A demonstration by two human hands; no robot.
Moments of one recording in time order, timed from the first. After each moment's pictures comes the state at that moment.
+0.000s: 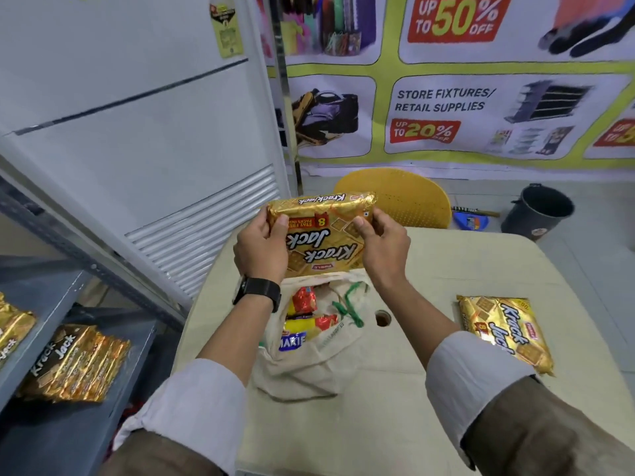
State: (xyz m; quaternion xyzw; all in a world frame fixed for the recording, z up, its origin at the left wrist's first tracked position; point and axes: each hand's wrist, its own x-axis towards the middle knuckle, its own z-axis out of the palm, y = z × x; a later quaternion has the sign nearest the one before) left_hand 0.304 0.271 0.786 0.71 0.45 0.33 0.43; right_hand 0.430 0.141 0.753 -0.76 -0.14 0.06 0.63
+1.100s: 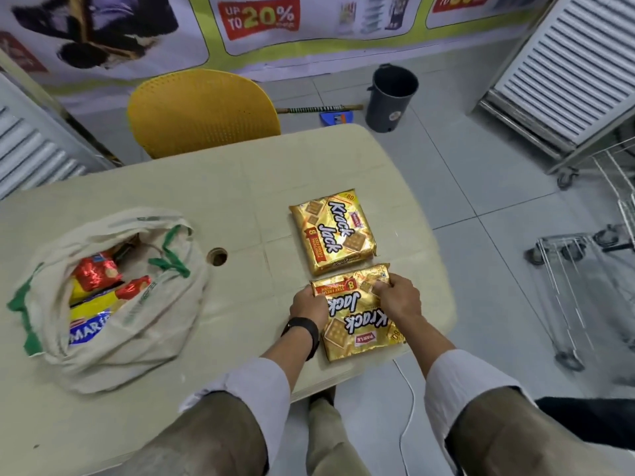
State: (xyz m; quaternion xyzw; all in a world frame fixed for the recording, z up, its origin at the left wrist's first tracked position) left_hand 0.410 -0.119 0.539 0.66 0.45 -0.21 0.57; right_hand 0.475 -0.289 0.540 -0.90 0.17 0.24 0.31
